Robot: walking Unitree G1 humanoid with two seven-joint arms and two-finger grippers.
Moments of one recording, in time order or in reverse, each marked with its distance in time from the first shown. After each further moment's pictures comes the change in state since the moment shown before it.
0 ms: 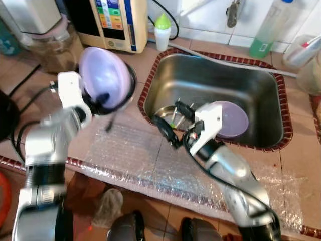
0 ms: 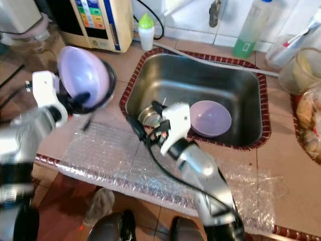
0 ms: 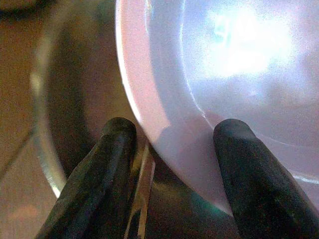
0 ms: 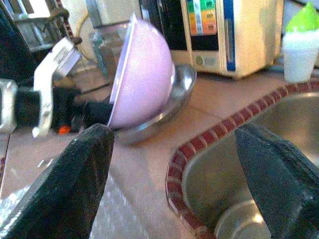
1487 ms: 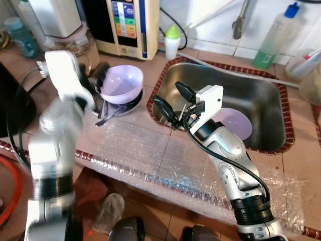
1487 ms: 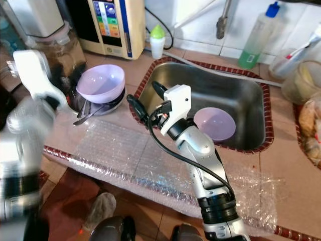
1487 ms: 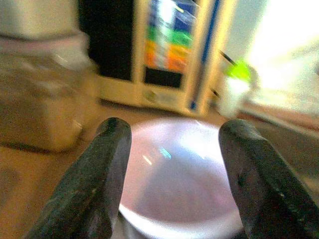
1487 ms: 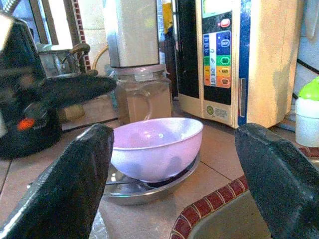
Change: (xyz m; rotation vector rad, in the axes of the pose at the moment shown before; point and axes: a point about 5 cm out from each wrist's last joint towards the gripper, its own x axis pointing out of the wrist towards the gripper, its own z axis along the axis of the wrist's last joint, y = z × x) left arm -0.021 -0.035 0.026 0.098 -0.389 -0.070; right arm 0.026 -0.021 0.006 -0.046 -0.080 0.014
